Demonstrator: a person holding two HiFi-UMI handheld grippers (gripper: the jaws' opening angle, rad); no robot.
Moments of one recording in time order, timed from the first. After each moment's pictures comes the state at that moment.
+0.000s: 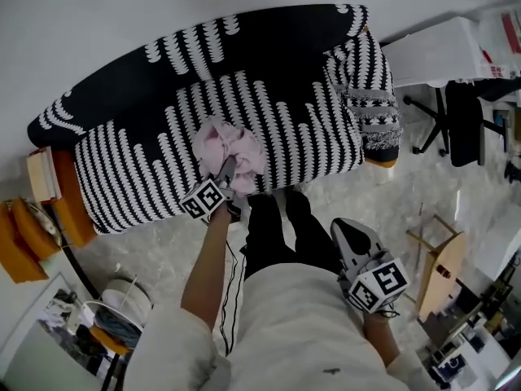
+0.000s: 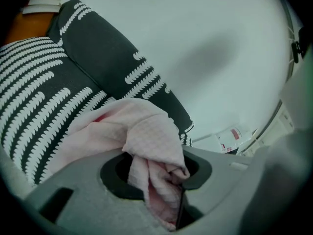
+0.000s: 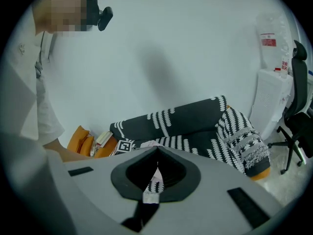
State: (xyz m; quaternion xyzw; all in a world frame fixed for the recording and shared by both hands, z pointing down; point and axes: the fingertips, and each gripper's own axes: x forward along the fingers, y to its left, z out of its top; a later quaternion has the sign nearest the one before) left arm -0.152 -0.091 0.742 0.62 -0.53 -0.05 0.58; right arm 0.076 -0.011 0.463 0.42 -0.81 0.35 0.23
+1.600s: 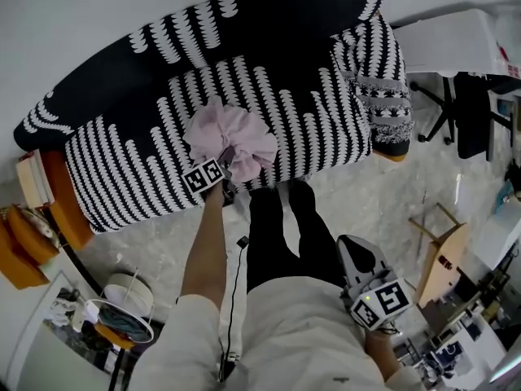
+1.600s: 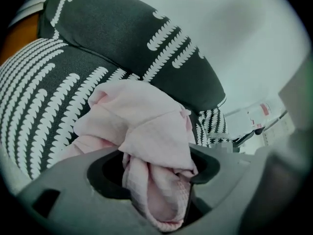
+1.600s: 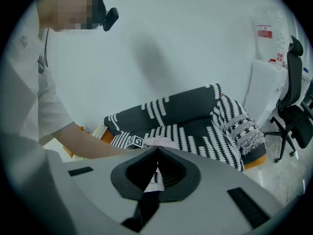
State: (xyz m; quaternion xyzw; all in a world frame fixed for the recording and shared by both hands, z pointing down) left arm -0.169 -0.084 0.897 0.57 -0.52 0.12 0.63; right arm 0.075 0.004 0.502 0.43 -0.77 0.38 0.28
